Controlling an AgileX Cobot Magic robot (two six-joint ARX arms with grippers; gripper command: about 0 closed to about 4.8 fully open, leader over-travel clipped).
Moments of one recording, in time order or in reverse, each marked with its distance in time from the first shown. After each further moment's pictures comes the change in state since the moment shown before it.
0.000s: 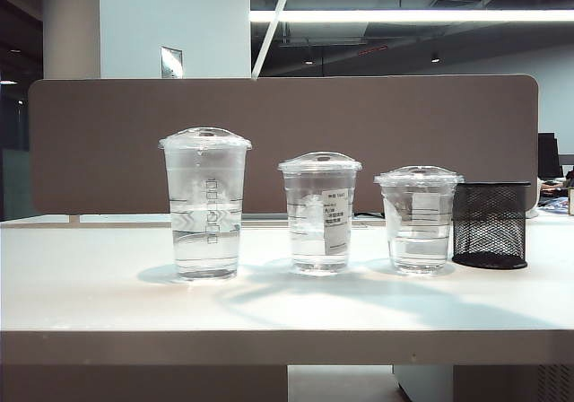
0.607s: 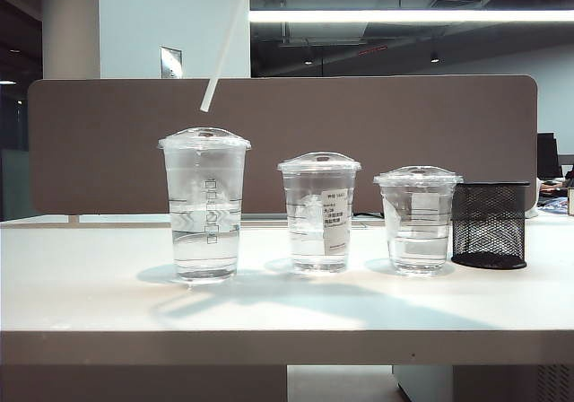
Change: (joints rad) left arm 0.000 0.001 0.000 0.000 -0.026 0.000; right arm 0.116 0.060 0.000 -0.045 0.004 0.000
